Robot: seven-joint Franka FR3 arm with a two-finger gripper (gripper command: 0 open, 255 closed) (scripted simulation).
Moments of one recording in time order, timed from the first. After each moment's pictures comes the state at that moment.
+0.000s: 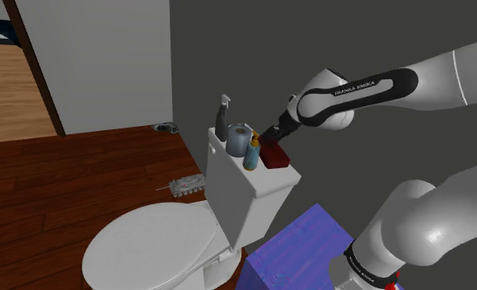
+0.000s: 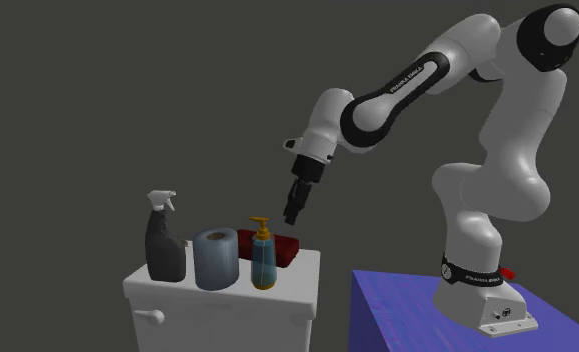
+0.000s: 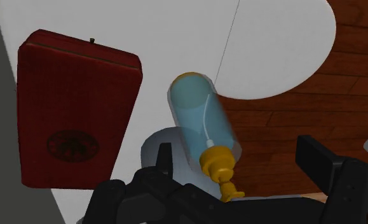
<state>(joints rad) 0.14 -0.42 -0.20 -2.70 0.24 2.65 -0.27</state>
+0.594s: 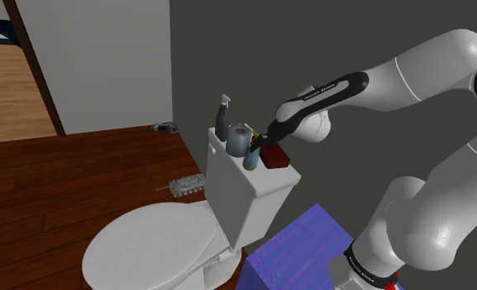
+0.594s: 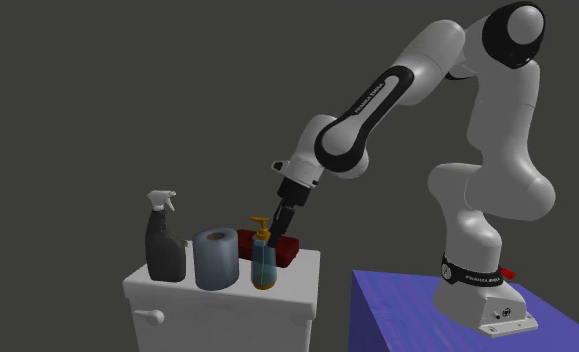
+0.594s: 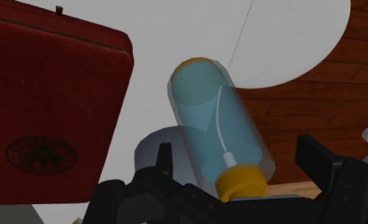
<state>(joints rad) 0.34 -0.18 -0.34 -2.65 0.52 2.89 -0.51</state>
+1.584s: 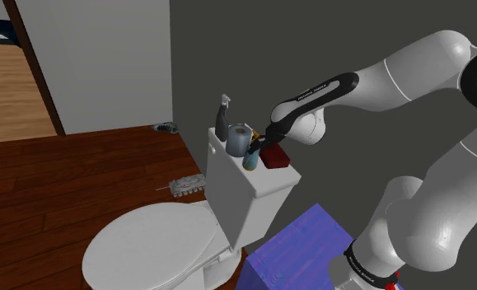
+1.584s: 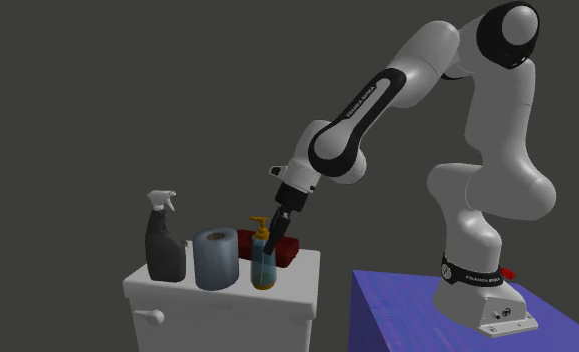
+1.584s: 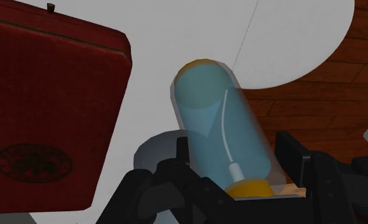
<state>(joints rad) 0.39 -0.13 -0.37 -2.63 0.61 2.92 -0.59</state>
